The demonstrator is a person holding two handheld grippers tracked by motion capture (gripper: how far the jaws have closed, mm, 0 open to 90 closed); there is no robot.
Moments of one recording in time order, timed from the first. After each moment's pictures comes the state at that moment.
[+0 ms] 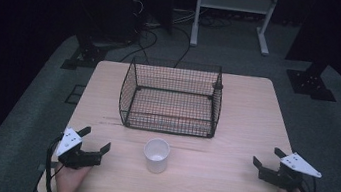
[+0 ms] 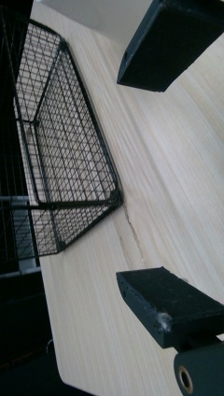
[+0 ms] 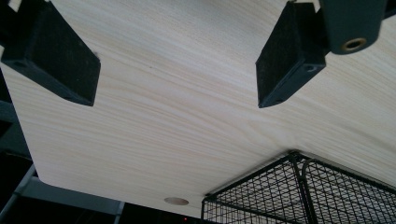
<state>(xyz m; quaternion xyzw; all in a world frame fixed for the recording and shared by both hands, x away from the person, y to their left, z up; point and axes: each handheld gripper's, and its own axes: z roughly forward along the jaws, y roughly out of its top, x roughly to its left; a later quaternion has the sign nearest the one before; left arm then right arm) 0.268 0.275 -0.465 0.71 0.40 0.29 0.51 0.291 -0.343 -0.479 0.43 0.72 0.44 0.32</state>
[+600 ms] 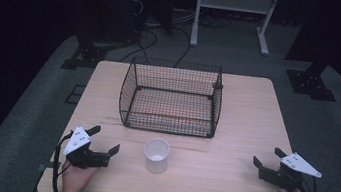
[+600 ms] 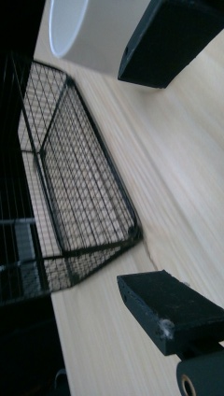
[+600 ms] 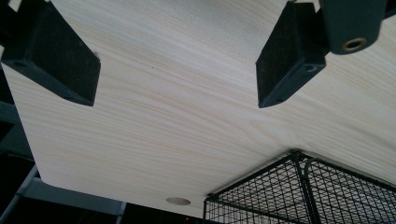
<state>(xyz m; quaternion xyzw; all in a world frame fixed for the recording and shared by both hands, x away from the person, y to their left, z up) 0.270 0.254 -0.453 0.72 0.37 0.27 0.52 0.291 -0.344 -0.479 0.43 0.72 0.44 0.32</state>
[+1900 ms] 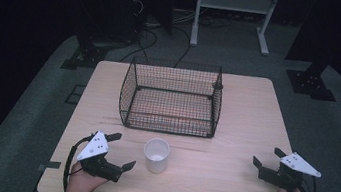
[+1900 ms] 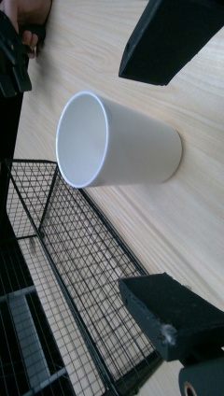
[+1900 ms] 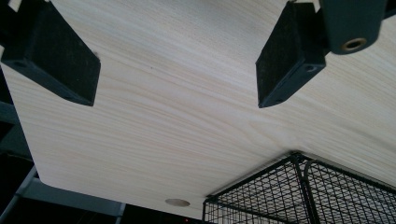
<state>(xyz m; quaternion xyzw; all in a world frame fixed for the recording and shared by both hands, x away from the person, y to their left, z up) 0.255 0.208 -0.424 0.79 0.25 0.20 0.52 0.291 -0.343 -0.479 0.43 0.72 0.44 0.32</state>
